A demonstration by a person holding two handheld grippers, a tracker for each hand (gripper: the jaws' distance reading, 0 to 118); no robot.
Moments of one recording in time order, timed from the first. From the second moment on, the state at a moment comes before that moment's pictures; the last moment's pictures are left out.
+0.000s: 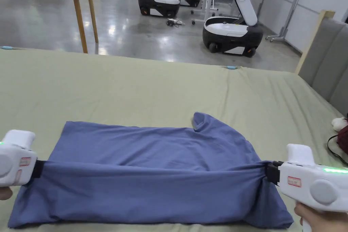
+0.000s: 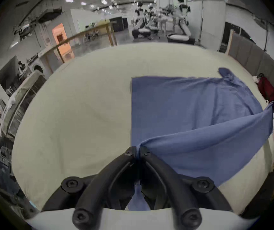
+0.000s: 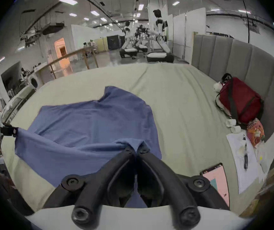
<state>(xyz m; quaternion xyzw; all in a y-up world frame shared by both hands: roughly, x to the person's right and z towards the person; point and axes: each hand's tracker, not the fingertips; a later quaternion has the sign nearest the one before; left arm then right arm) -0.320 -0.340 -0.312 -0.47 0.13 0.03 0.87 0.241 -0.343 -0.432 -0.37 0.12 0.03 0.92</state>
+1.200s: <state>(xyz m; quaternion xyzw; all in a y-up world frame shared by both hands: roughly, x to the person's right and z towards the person) -0.303 -0.396 -0.195 -0.38 0.16 0.00 0.91 0.284 -0.348 -0.231 -0.26 0.14 0.10 0.95</state>
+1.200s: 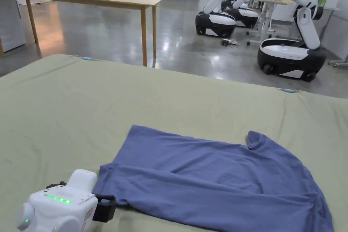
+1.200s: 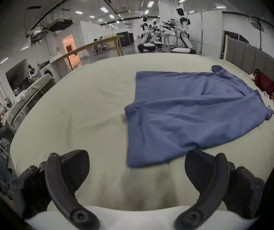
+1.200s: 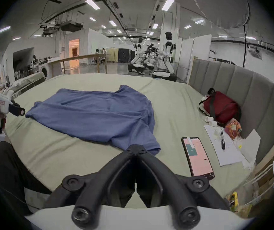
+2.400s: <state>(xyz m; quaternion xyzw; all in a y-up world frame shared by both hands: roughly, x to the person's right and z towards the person) -0.259 -0.306 -0.182 -0.39 0.11 -0.03 0.91 0.311 -0.319 -0.316 -0.36 0.21 0.05 0.91</state>
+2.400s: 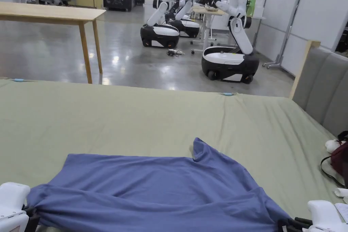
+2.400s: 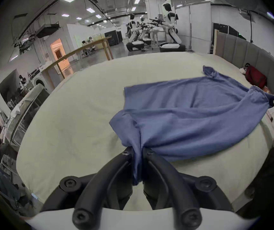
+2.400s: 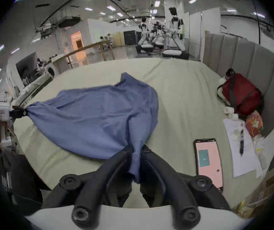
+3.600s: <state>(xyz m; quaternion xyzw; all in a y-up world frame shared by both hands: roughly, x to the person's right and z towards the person) -0.198 -0.257 -0.149 -0.14 0.10 -0.03 0.98 0.186 -0.279 -0.239 -0.08 0.17 0.05 0.98</state>
